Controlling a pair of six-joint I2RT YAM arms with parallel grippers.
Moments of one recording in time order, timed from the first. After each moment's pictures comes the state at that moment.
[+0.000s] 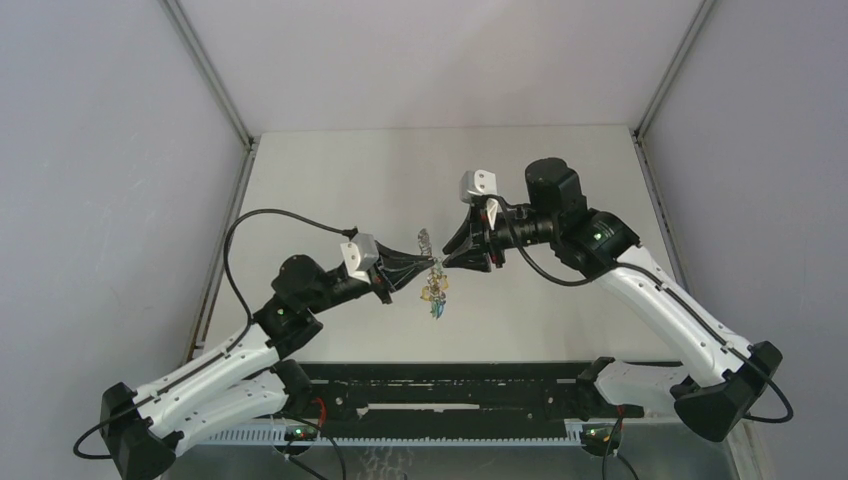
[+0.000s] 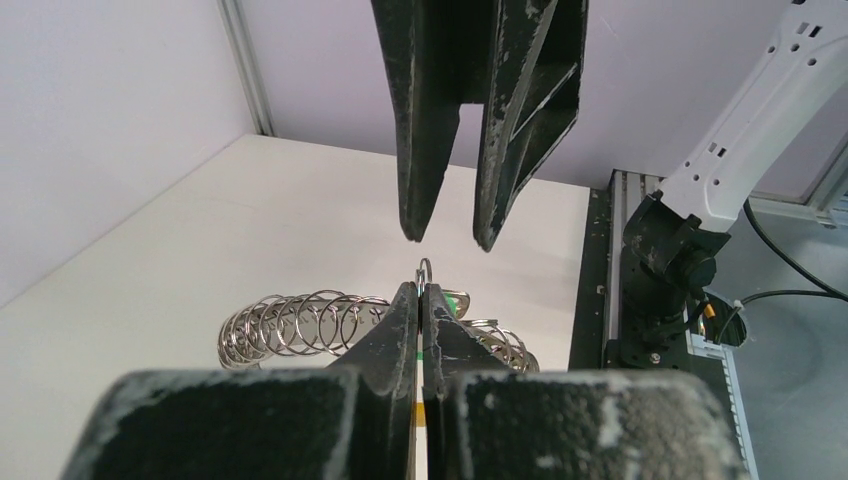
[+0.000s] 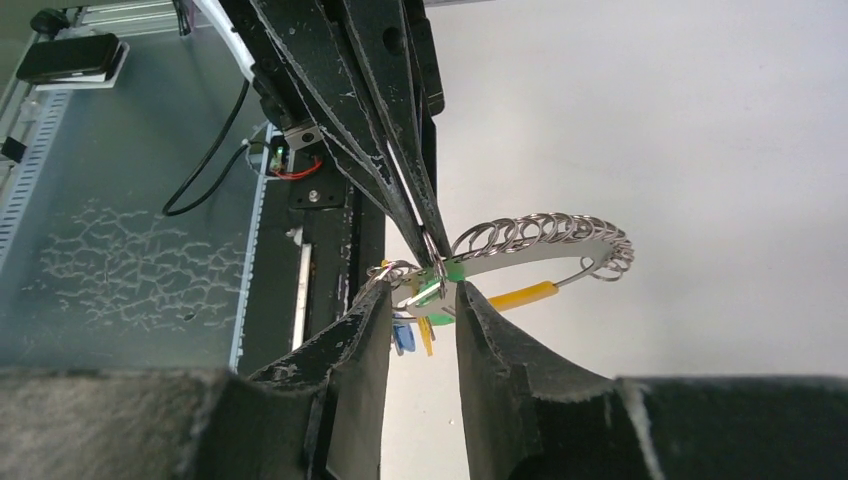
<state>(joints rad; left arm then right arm) -0.82 0.78 0.58 0.39 0.40 -0.07 0.66 1.17 1.29 -0.56 -0.86 -0.22</state>
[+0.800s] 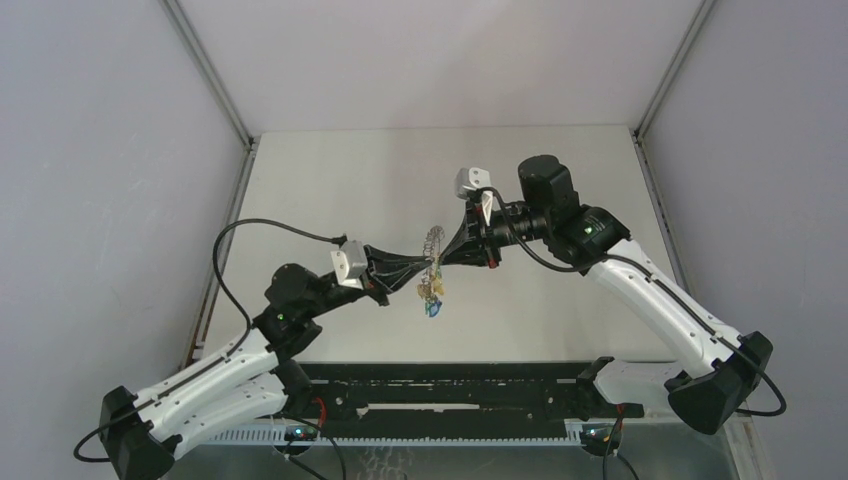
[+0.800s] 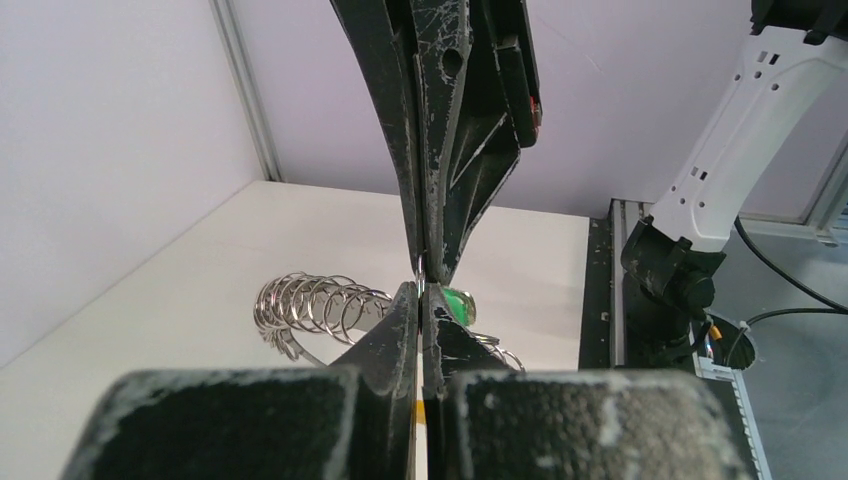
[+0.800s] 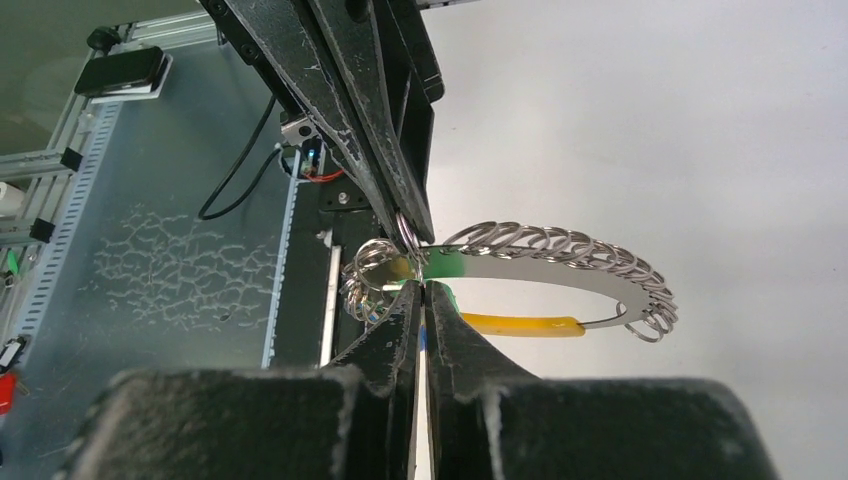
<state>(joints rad) -0.82 0.76 0.55 0.50 0.43 -0.07 0.64 1.22 1.29 -0.54 -0.93 -0.17</state>
